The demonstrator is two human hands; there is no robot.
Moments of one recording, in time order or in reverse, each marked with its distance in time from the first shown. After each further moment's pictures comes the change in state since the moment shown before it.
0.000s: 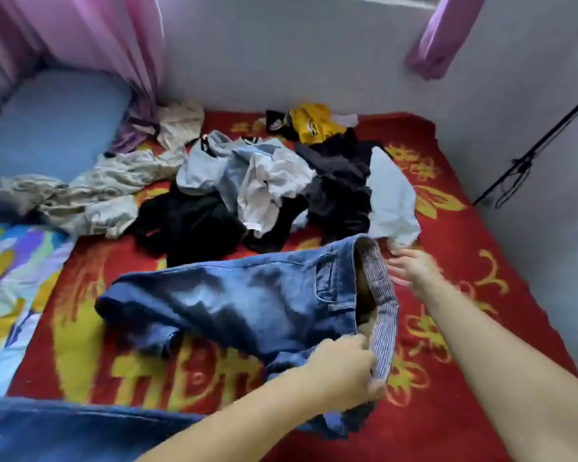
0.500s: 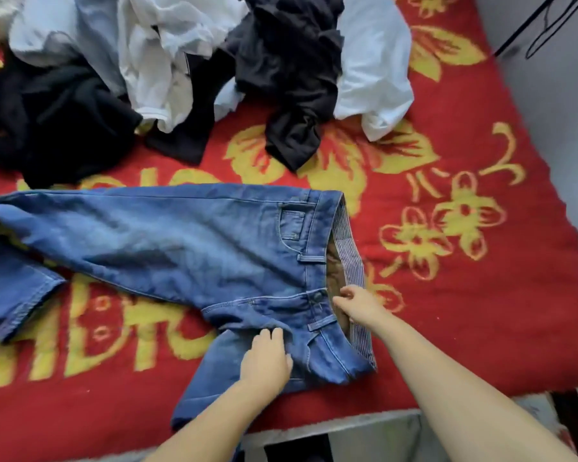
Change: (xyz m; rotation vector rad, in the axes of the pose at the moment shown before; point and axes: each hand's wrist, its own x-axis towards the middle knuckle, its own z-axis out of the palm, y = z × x) left_hand 0.071 -0.036 0.259 -0.143 -0.356 -0.600; right_hand 0.114 0.309 -0.021 -0.640 -0.344 0.283
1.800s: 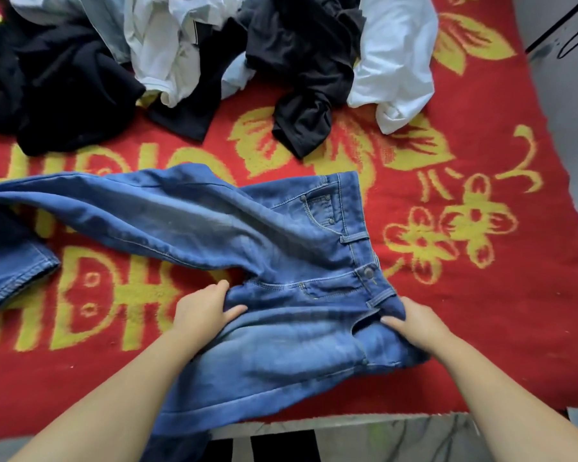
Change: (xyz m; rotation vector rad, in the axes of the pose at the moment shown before) left_hand 0.046 -0.091 -0.029 0.124 0.302 -0.021; right_hand 0.006 0.098 -0.064 -0.434 0.045 -0.005
